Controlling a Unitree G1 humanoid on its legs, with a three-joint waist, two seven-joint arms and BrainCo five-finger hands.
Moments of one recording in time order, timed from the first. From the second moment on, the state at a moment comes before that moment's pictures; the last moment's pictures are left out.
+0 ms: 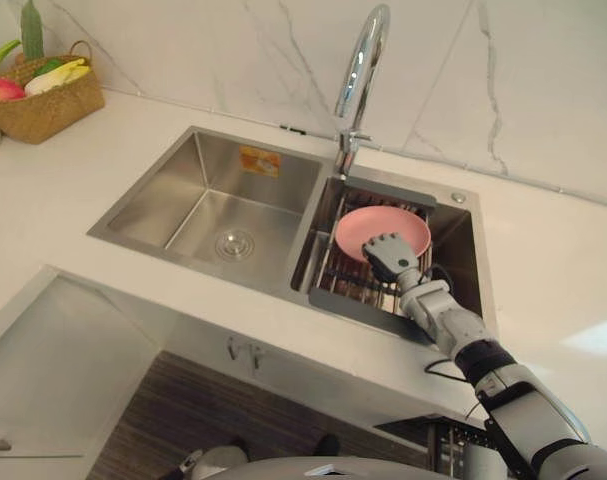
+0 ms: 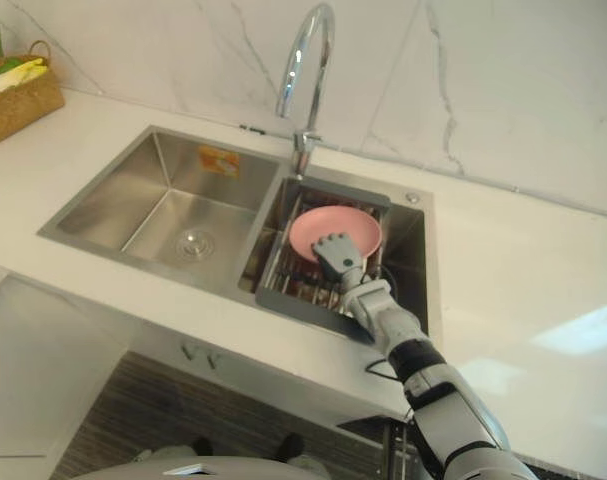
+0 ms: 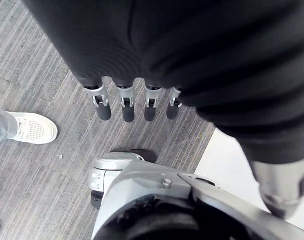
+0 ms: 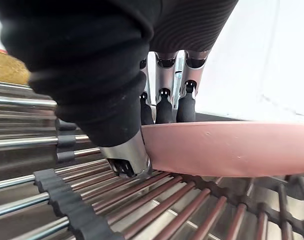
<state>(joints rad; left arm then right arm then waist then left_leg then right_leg) 0.24 0.18 0.04 0.93 -0.12 0.24 -0.13 -0.50 -0.52 0.42 0.63 -1.14 -0.18 -0.43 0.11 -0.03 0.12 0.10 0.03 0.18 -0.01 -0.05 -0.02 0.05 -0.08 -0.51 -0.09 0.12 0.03</state>
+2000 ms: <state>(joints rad) 0.24 0.18 0.04 1.00 -0.07 0.26 -0.14 -0.31 -0.88 0.07 0.20 -1.15 -0.26 -0.42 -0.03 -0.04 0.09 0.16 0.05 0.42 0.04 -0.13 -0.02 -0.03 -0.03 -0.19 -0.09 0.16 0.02</state>
